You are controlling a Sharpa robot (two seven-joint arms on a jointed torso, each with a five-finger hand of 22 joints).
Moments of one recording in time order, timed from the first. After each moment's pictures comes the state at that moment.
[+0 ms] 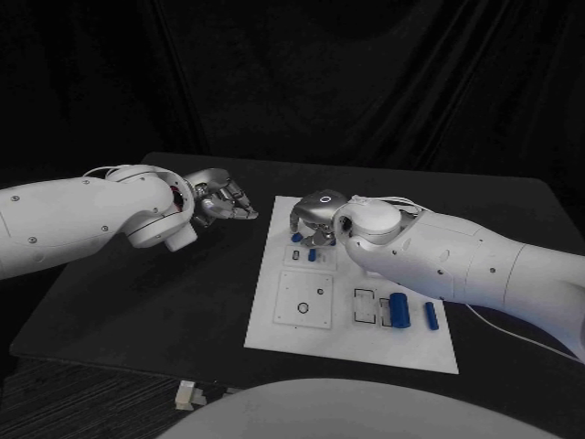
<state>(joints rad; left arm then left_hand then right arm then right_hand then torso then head) 1.32 -1.02 -0.21 1.58 -0.87 -0.14 -0.25 1.44 -0.01 0.14 0.26 0.37 0.94 0.10 0.14 0.49 1.45 0.02 1.44 1.31 1.47 -0.04 1.50 1.31 0.05 1.44 0.08 1.32 1.31 1.16 -0.21 -0.21 1.01 -1.75 -0.19 -0.06 1.49 -0.14 0.10 0.19 0.38 0.81 0.07 0.26 0.18 1.47 -0.03 1.57 1.31 1.47 -0.09 1.56 1.31 0.02 1.47 0.02 1.55 1.31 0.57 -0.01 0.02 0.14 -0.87</state>
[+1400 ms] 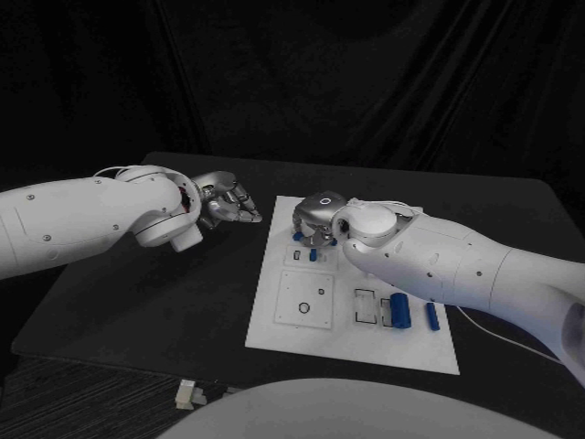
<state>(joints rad) 1.32 -0.98 -0.21 1.55 -0.87 -0.11 -0.25 1.45 -0.01 0.14 0.27 0.37 0.94 0.10 0.14 0.49 1.45 0.02 1.43 1.31 1.47 -0.04 1.50 1.31 0.05 1.44 0.08 1.32 1.31 1.13 -0.17 -0.20 0.92 -1.77 -0.21 -0.06 1.45 -0.10 0.16 0.17 0.49 0.92 0.07 0.26 0.25 1.47 -0.03 1.57 1.31 1.47 -0.09 1.56 1.31 0.02 1.47 0.03 1.55 1.31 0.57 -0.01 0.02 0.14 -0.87</state>
